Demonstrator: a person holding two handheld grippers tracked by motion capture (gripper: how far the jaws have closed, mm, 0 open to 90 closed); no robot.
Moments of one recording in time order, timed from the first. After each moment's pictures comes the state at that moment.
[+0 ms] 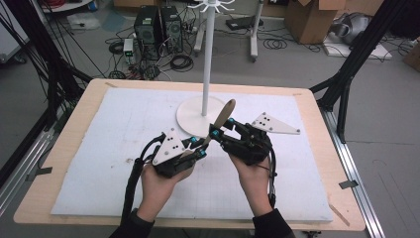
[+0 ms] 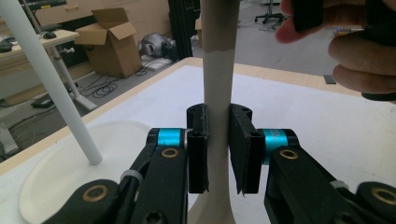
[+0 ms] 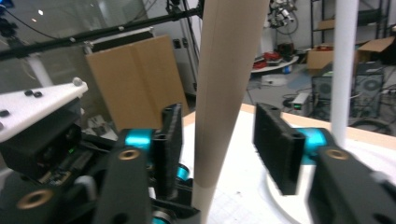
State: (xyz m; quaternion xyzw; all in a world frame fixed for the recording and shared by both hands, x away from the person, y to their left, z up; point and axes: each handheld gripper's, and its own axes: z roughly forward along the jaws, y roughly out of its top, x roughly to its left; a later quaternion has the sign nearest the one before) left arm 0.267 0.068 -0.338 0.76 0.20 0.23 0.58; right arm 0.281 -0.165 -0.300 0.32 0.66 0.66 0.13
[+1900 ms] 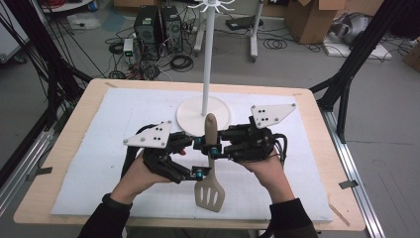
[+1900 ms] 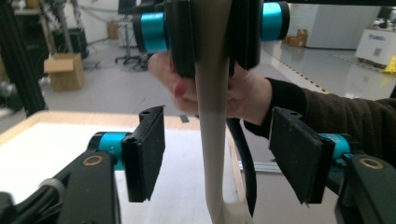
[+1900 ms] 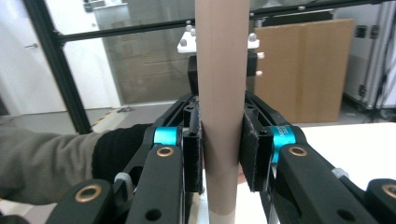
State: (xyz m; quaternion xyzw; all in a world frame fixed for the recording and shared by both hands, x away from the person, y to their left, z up) left arm 0.277 0.081 -0.300 0.74 -0.01 -0.01 0.68; right arm 0.292 -0.168 -0.265 0.01 0.73 0.68 -0.08
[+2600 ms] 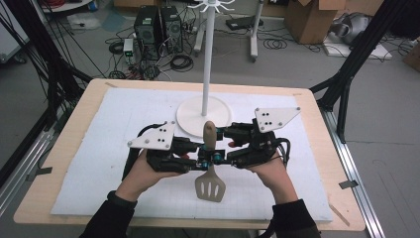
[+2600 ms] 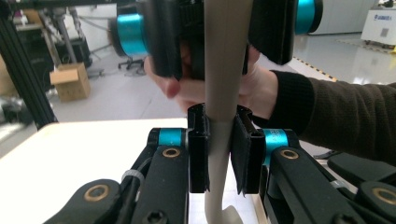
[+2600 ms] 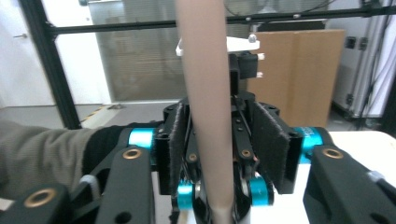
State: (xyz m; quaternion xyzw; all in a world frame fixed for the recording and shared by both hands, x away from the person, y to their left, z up) left arm 0.282 0.079 -0.299 0.74 -0.01 0.02 0.67; right arm 0.287 -0.175 -0.266 0.01 0.73 0.68 -0.04
